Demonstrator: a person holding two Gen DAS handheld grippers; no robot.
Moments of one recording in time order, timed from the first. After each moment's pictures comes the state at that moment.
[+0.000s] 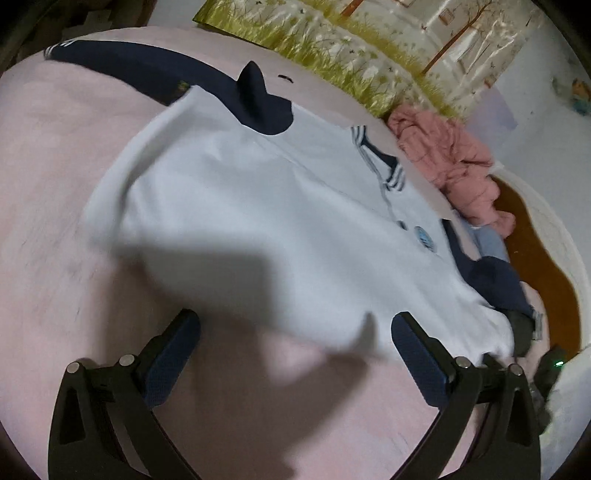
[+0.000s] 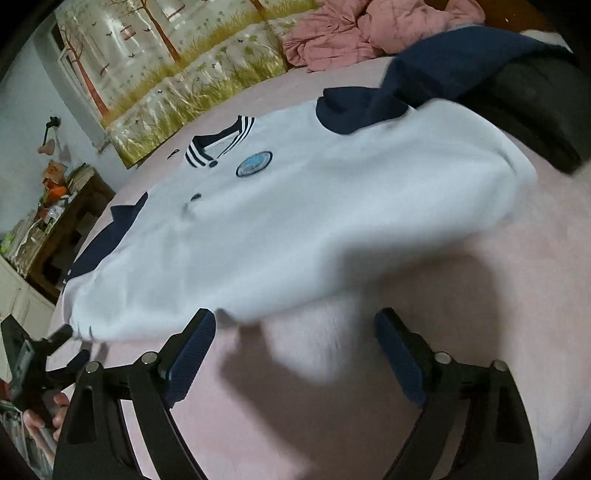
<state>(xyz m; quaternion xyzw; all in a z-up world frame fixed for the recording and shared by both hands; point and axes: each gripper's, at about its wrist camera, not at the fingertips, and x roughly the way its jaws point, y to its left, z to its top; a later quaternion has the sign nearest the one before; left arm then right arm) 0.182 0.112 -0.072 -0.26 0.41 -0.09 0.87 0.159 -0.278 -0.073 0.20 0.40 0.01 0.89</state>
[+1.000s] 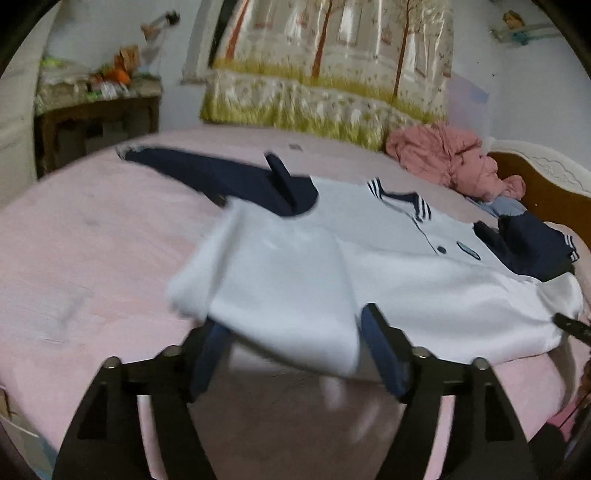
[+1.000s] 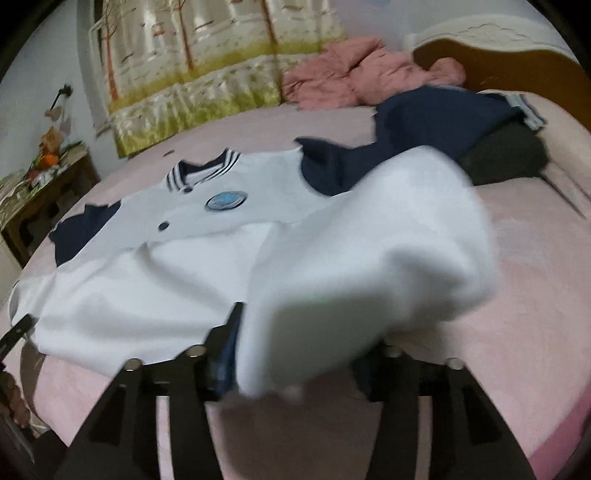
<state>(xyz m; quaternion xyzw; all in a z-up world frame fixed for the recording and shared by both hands) 0.000 0.138 -0.057 -0.09 0.28 -0.02 0.96 -0.016 -0.265 -0.050 0.09 0.33 -0.07 0.94</state>
